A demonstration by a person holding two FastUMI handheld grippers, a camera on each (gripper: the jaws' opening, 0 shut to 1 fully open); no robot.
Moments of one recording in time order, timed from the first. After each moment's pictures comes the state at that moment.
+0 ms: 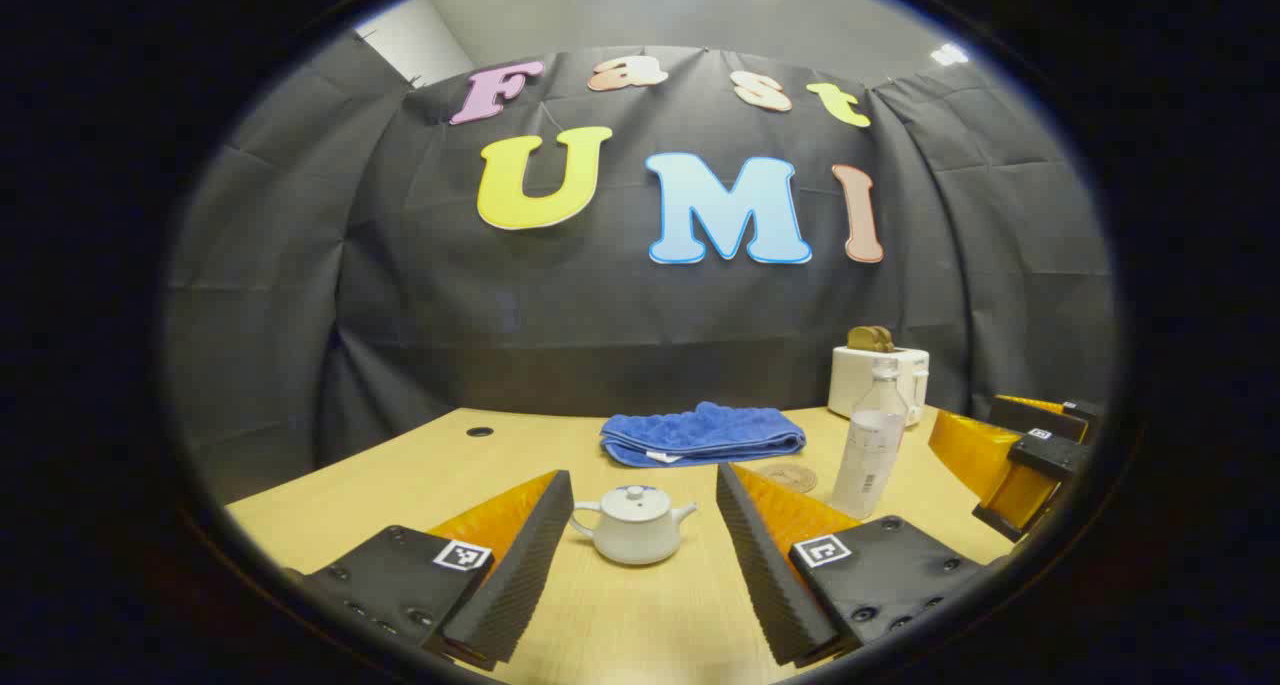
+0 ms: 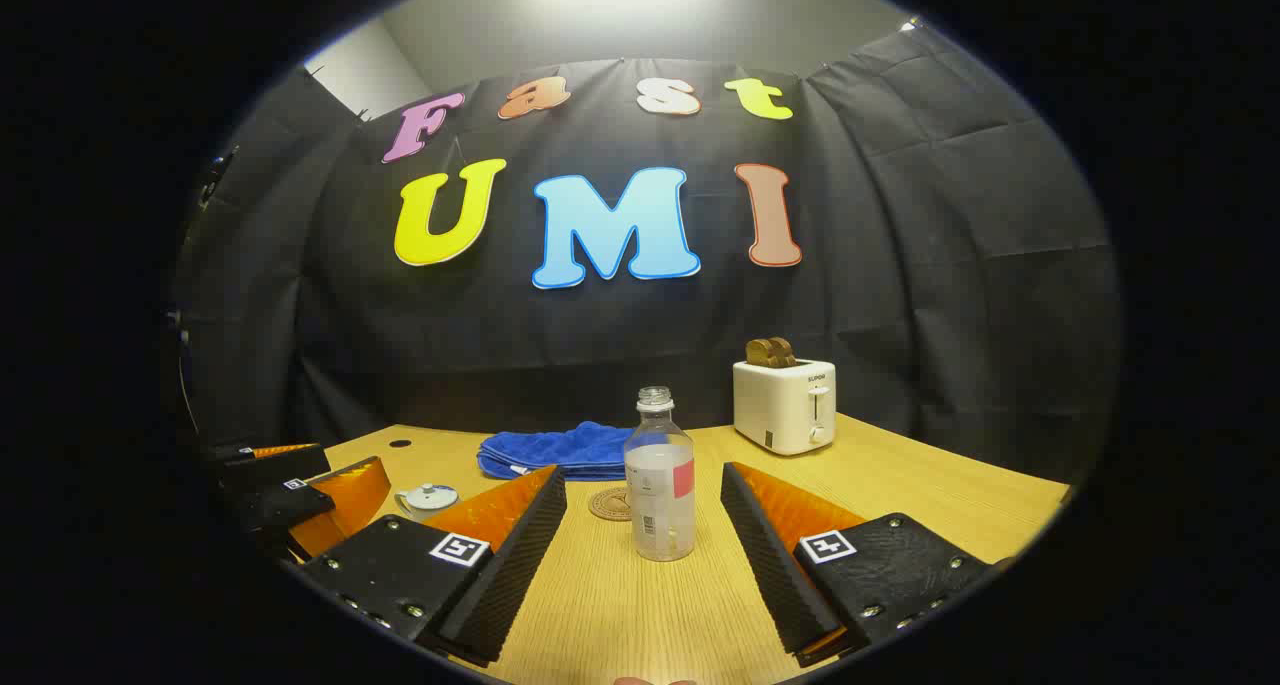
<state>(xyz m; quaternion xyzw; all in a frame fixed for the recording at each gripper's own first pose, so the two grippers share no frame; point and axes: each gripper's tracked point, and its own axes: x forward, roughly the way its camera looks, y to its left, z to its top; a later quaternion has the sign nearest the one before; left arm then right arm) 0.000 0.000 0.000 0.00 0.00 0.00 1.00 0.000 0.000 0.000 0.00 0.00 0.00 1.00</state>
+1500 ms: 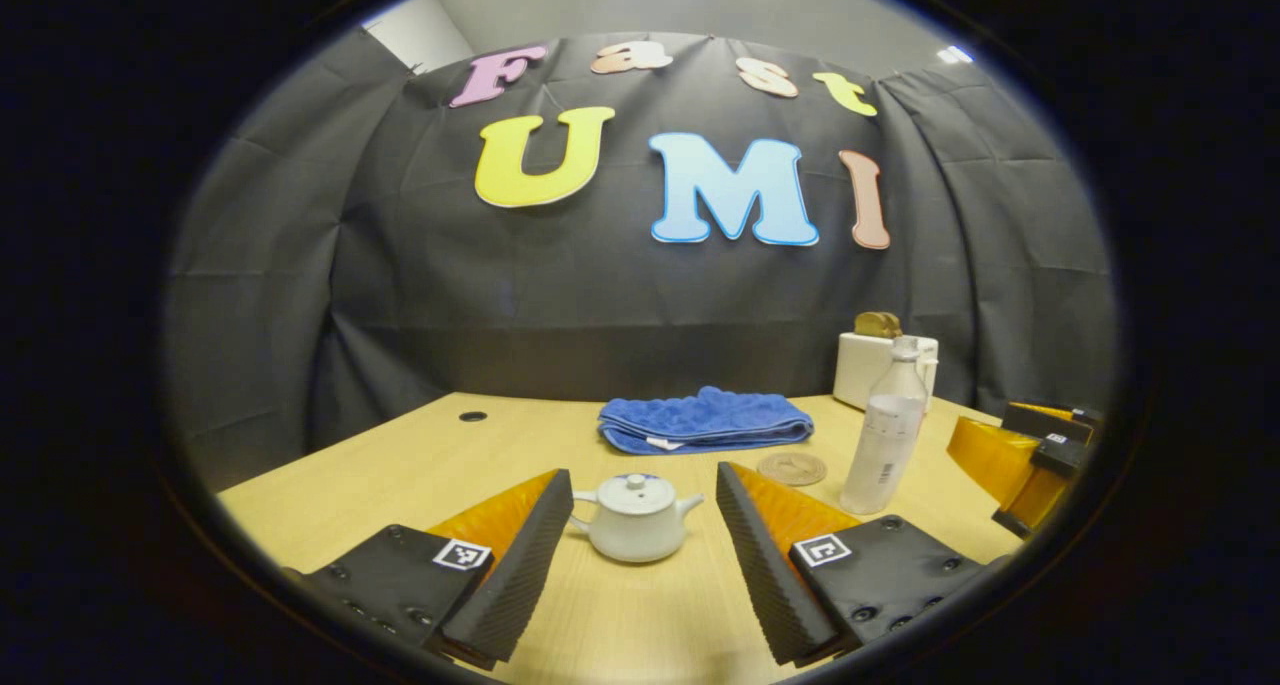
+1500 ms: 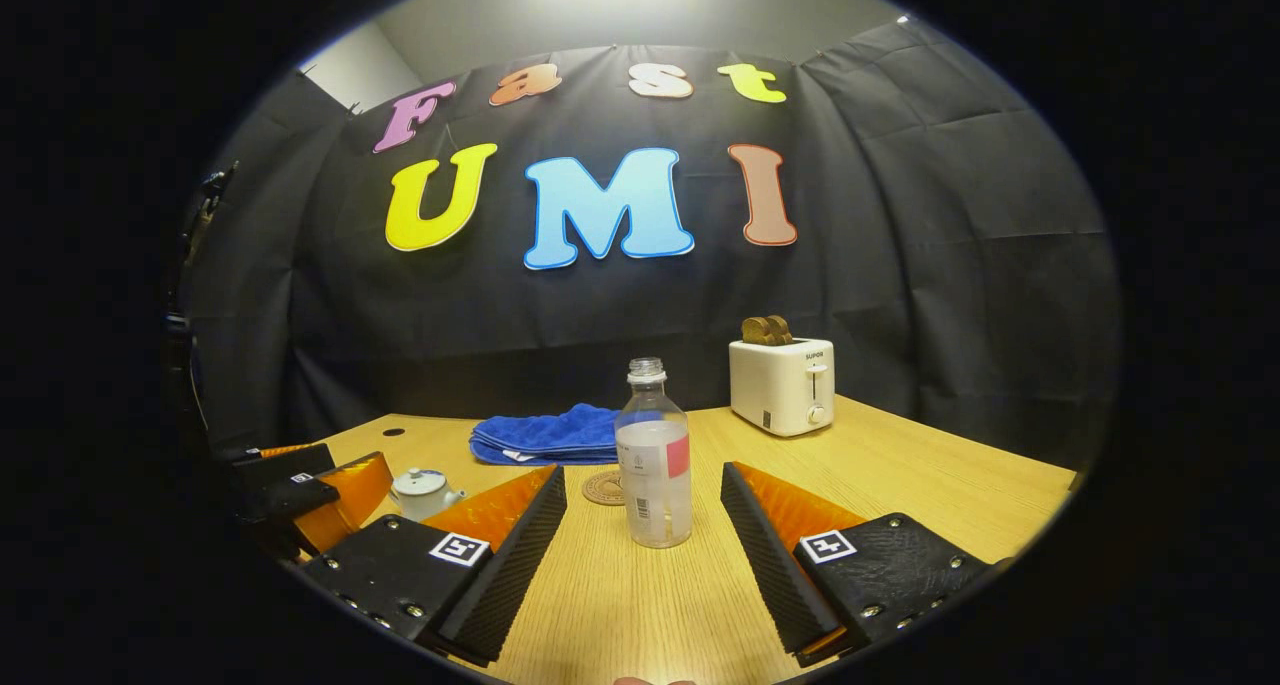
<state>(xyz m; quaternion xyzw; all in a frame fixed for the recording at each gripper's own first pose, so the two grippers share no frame) 0.030 0.004 -0.022 0.00 0.02 0.00 1.00 0.009 -0.005 -0.023 0.01 0.02 -0.01 1.00</state>
